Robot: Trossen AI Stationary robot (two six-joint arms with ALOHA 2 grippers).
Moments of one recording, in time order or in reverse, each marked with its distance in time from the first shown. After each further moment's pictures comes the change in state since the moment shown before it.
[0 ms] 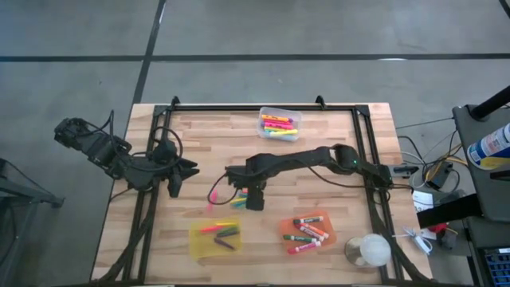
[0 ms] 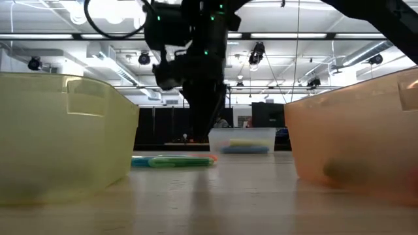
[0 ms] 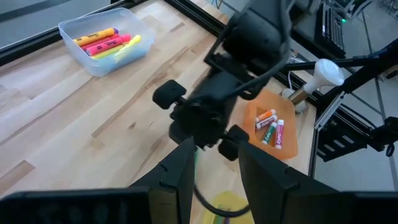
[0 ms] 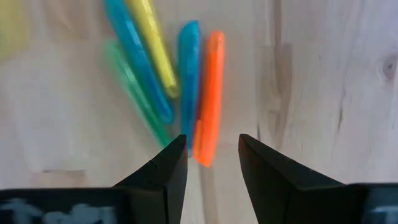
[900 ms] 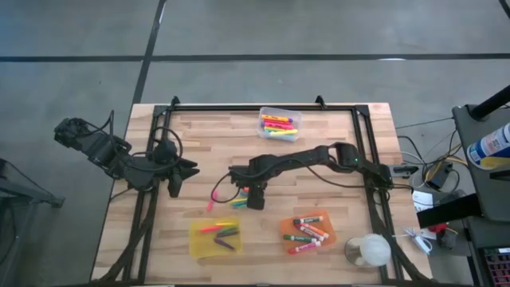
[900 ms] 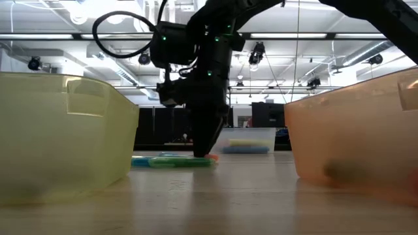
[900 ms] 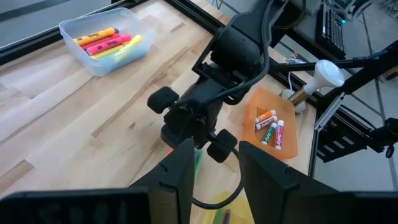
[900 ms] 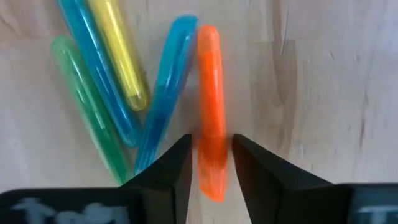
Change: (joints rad) left arm 0.000 0.000 0.000 0.000 -0.002 -0.005; right arm -0.022 -0.006 -0.164 0.184 -0.002 0.000
